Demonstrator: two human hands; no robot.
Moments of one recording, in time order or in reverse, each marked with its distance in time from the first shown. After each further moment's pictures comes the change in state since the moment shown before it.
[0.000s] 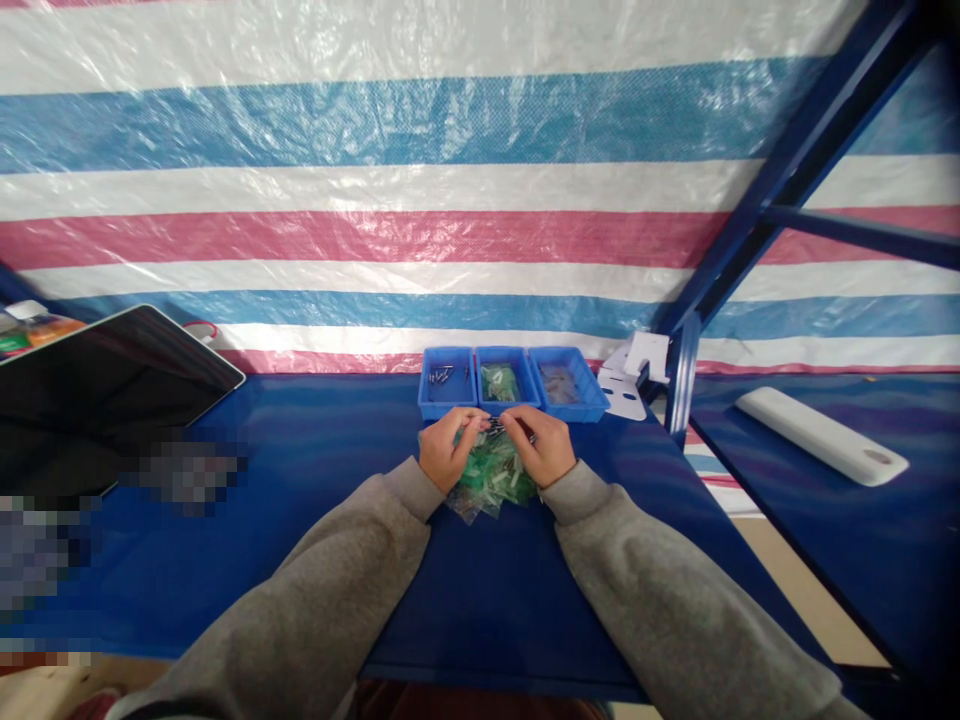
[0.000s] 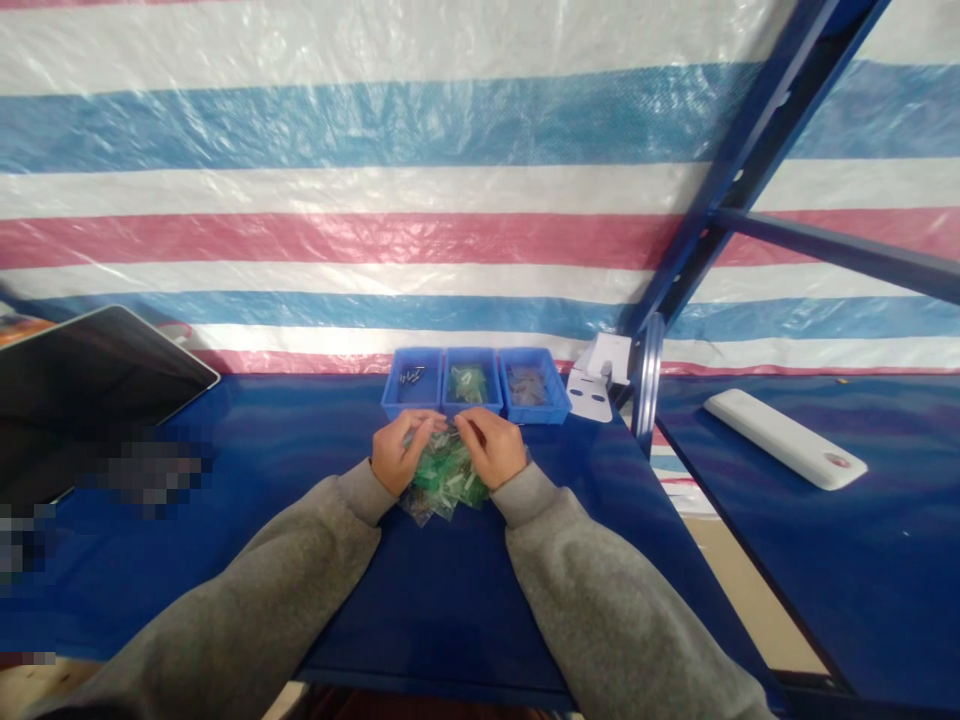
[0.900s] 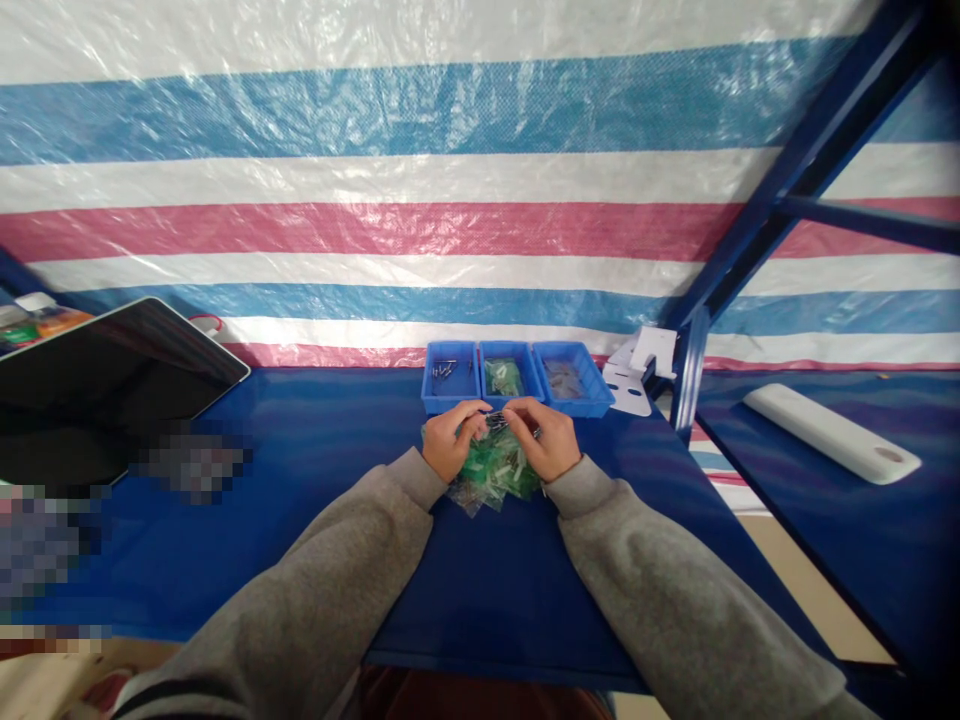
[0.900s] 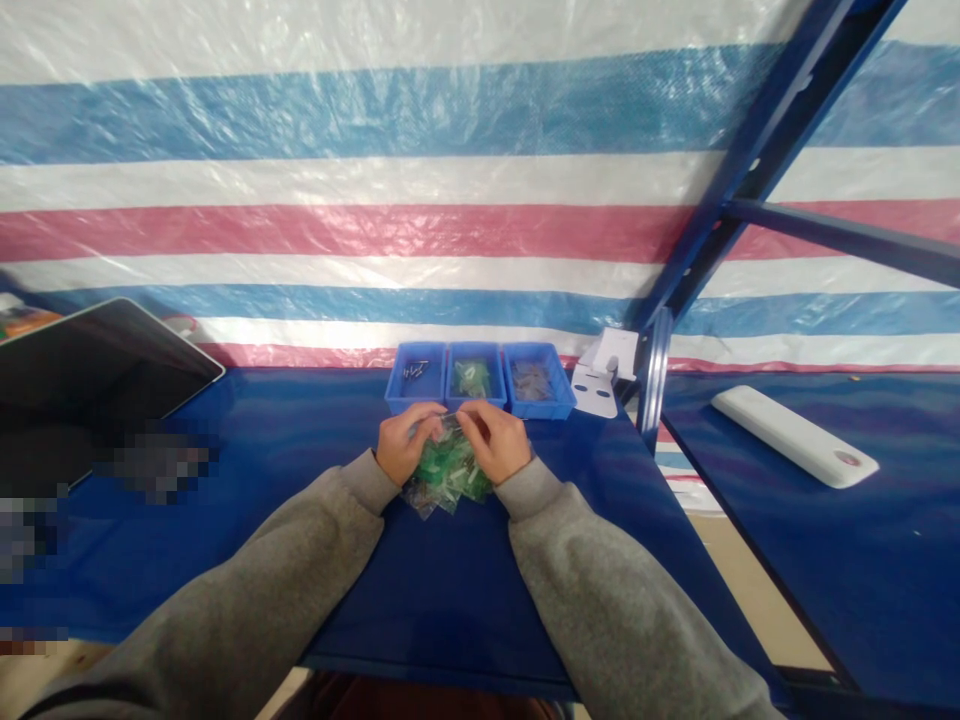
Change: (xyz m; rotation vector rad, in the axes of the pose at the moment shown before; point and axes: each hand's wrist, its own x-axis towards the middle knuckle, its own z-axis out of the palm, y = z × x) left_hand -0.001 -0.012 0.004 -0.051 -0.048 -0.062; right_hand -0.001 0.000 -0.002 0.000 -0.008 0.011
